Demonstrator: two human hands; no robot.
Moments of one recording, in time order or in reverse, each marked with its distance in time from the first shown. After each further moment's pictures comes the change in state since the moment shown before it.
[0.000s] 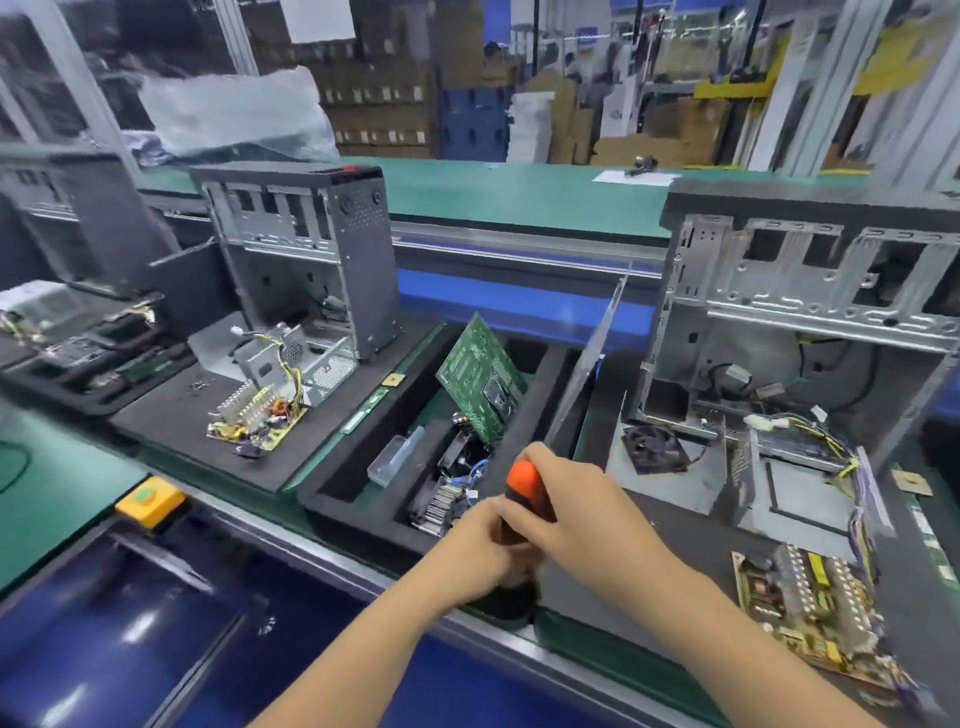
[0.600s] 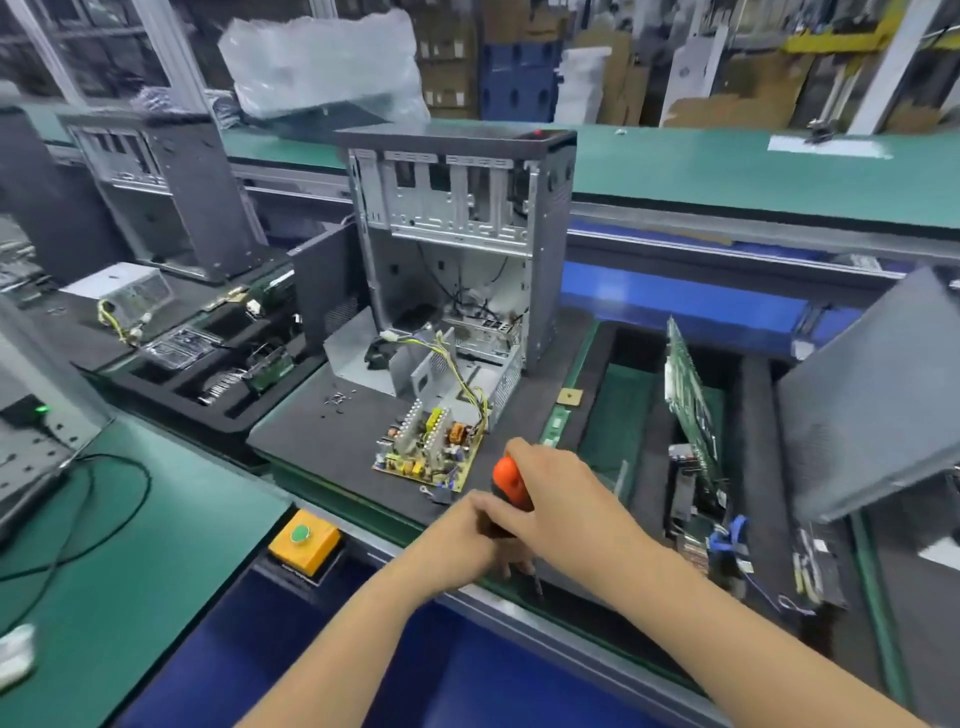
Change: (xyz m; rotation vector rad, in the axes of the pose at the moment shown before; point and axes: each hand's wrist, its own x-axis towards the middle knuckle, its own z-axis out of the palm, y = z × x) left_hand -0.031 -0.130 -0.351 0.035 -0.054 -0.050; right_hand 0.247 -0.194 0.218 -0.016 -0.108 -0.012
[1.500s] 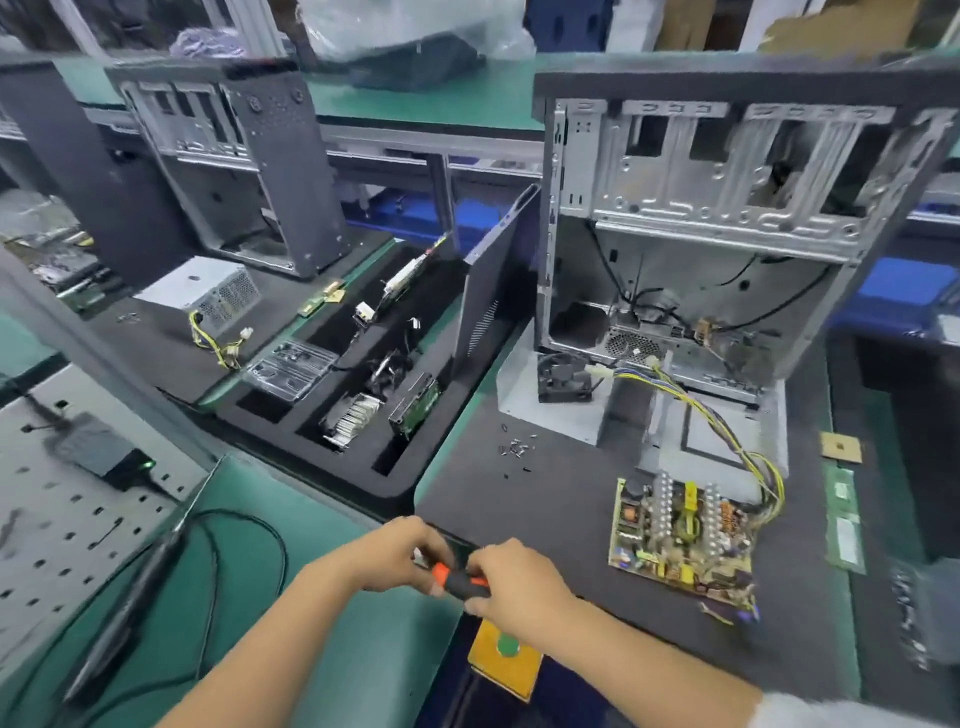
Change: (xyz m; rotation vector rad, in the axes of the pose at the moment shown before) left_hand -0.004 -0.233 -0.382 0.556 -0.241 -0.228; right_hand 0.254 -0.146 0.271 0.005 -0.558 0.175
